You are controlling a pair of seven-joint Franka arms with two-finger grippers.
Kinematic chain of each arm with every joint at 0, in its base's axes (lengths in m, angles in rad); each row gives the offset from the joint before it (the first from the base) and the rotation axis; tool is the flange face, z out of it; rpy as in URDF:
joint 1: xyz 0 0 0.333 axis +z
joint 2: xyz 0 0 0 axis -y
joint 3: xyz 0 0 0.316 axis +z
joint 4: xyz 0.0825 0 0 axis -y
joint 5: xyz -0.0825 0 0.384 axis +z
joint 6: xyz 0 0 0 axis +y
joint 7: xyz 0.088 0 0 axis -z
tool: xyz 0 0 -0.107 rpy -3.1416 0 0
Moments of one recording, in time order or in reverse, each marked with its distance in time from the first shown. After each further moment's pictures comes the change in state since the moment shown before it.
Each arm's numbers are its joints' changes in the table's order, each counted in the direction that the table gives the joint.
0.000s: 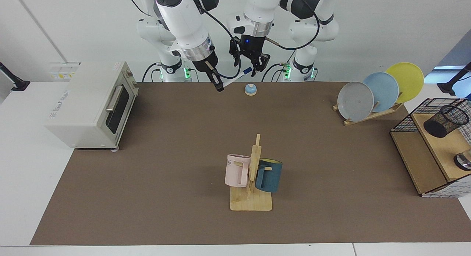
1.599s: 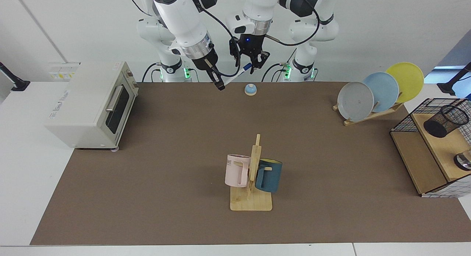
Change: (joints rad) left arm 0.001 -0.001 -0.008 0.029 0.009 0.039 -0.118; right arm -0.001 0.015 -0.006 -0.009 0.030 -0.017 0.003
